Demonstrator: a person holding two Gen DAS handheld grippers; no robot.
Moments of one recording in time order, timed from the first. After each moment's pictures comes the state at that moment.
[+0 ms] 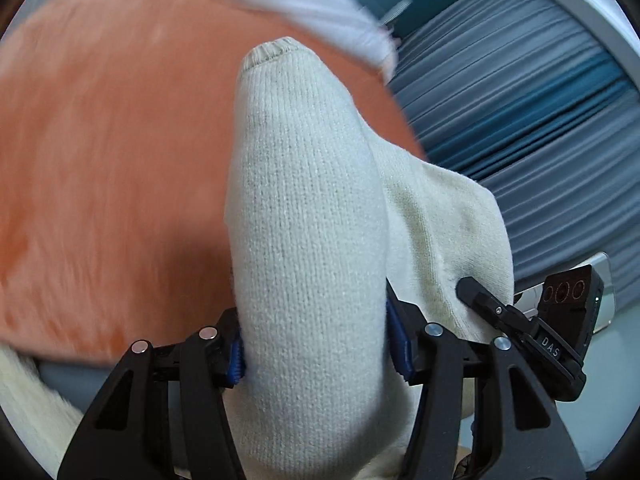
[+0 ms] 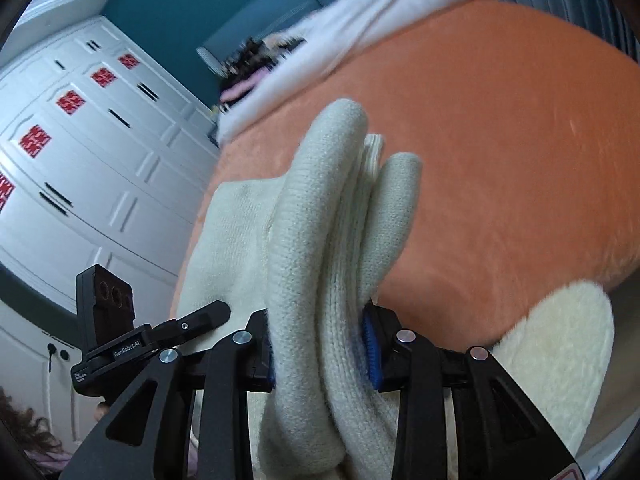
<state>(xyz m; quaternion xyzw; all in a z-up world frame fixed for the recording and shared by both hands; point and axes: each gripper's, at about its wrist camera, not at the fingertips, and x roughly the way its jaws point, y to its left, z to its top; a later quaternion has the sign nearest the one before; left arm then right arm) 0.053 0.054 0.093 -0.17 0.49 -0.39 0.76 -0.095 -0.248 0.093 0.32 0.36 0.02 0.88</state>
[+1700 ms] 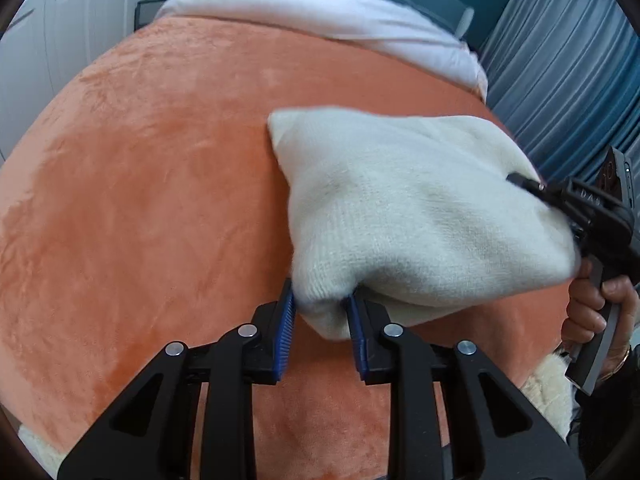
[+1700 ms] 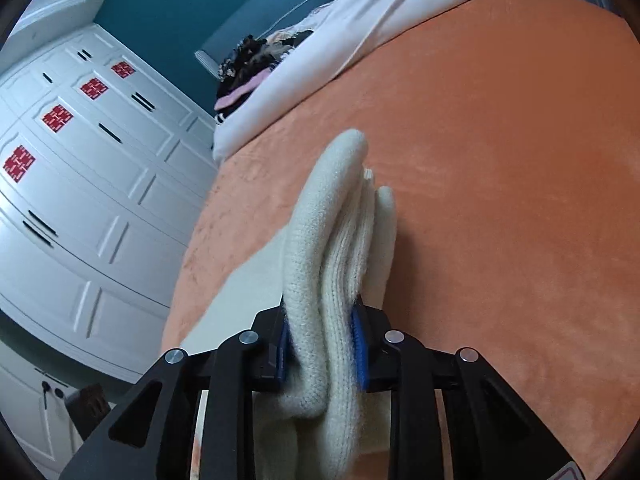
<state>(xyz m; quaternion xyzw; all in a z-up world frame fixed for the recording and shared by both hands) 0.179 0.099 -0.048 -0.04 0.49 -0.23 0.84 0.133 -0.256 -0.037 0.33 0.39 0.02 0.86</state>
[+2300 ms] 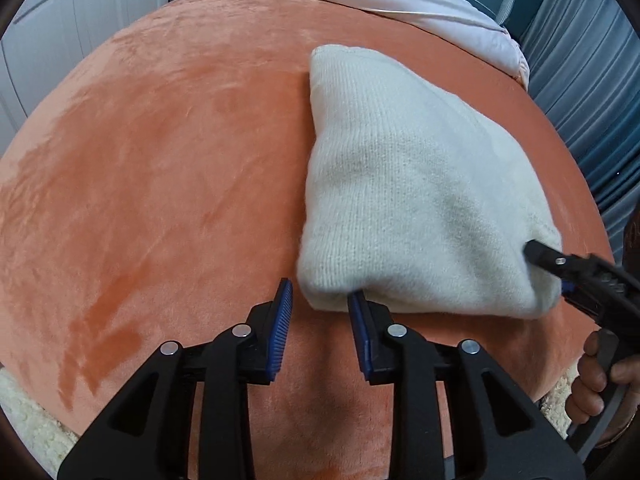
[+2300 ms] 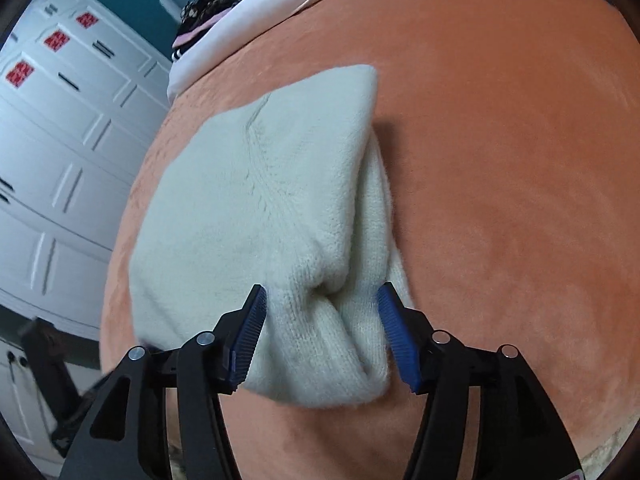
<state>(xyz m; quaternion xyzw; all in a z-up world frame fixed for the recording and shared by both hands) 0.156 0.091 -0.075 -0.03 0.51 -0.16 0.84 0.094 -0.220 -0.090 0.27 0.48 0.00 0.83</state>
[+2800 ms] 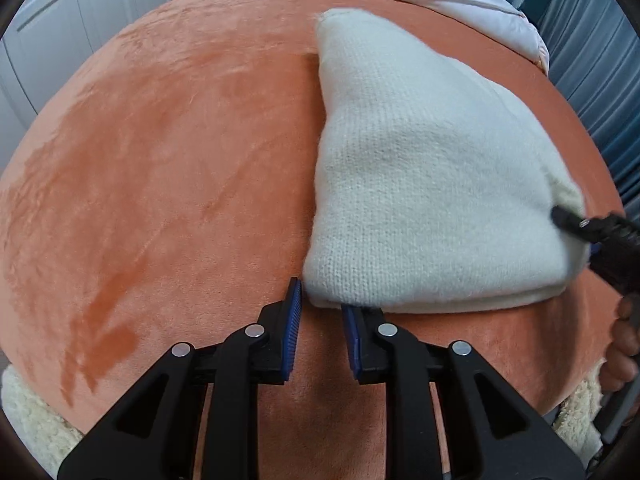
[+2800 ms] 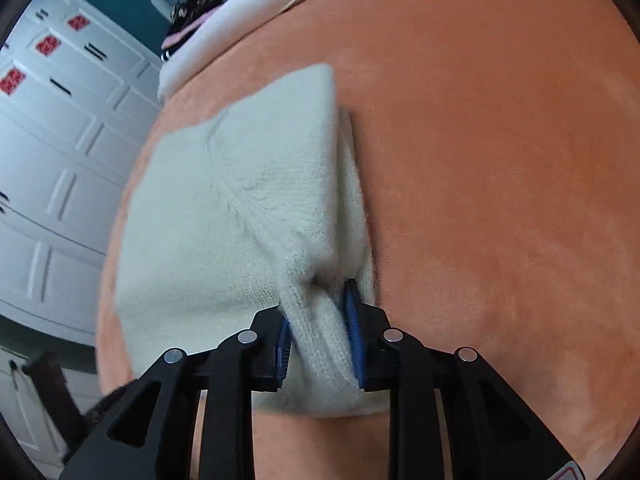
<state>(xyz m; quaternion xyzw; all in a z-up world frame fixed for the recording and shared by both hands) 0.163 0.080 -0.091 0.00 0.53 -0.12 0.84 0.127 -0.263 -0.092 0.32 0.48 0.00 0.82</state>
